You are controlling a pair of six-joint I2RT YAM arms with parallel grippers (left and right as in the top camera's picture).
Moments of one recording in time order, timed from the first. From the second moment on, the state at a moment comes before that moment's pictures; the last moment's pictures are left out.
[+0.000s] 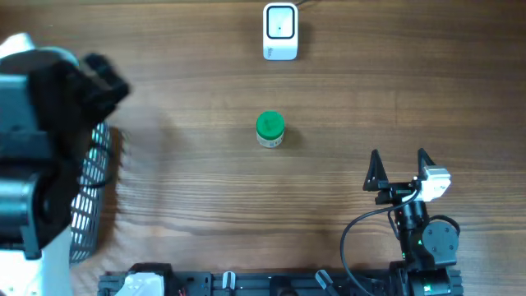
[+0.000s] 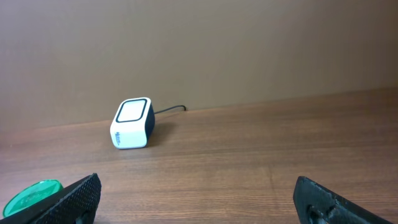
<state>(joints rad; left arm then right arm) -0.05 1.20 1.81 -1.27 -0.32 -0.67 0.10 0.01 0.01 0.01 0.03 0.16</state>
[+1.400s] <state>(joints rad) 0.72 1.78 1.06 -0.53 0.41 -0.61 0.10 0.01 0.01 0.01 0.03 0.16</state>
